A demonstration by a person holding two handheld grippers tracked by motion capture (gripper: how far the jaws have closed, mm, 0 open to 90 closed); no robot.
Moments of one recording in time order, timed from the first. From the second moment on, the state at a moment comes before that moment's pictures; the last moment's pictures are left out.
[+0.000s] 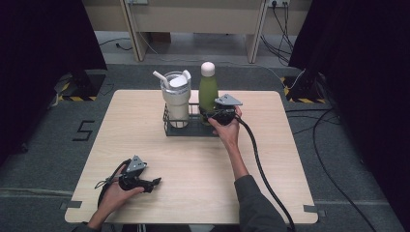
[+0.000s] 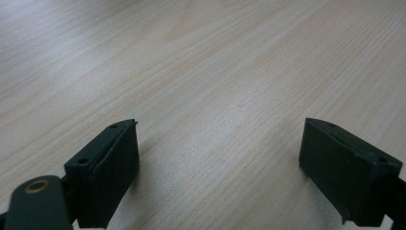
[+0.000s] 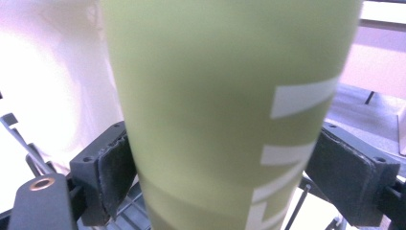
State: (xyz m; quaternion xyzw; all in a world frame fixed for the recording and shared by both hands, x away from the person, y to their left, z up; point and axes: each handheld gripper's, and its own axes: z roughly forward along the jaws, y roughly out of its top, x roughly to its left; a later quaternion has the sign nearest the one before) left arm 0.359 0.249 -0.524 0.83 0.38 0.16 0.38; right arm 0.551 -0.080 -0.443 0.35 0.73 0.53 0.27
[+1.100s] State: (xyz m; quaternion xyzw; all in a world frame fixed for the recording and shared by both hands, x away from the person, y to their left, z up) left arm 0.359 0.249 -0.524 0.83 0.38 0.16 0.38; right arm 0.507 -0.120 -0.429 0.34 0.73 0.53 0.27
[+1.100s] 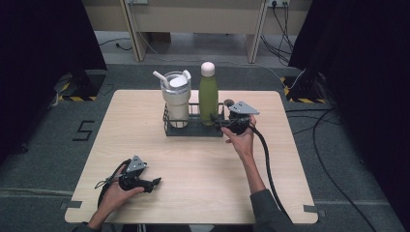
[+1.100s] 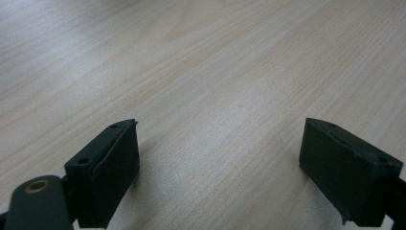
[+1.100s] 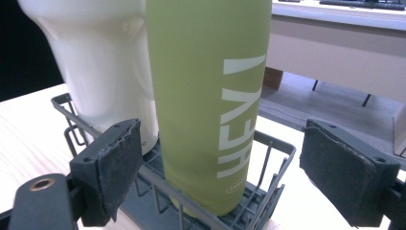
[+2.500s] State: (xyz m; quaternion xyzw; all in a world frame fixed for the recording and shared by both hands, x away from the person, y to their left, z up) left arm 0.359 0.249 -0.524 0.83 0.38 0.16 0.38; right arm 0.442 -0.164 -0.452 0.35 0.74 0.52 0.26
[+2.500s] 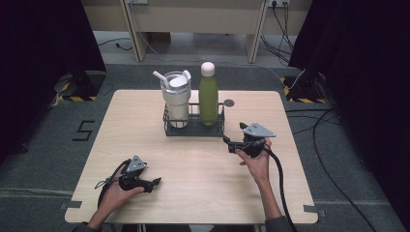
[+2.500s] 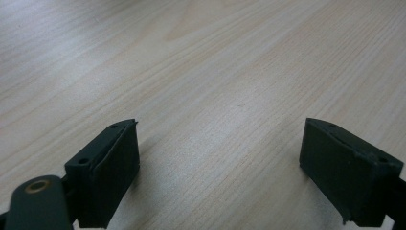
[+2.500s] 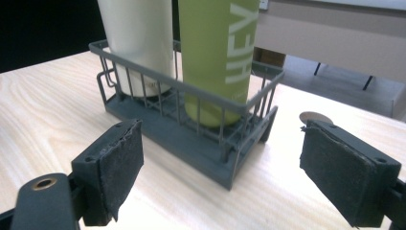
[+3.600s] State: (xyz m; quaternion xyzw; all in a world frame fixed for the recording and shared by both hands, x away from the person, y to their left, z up) left arm 0.359 0.249 -0.524 0.83 0.38 0.16 0.38; right arm 0.391 -0.192 -0.501 0.38 0.79 0.44 0.20
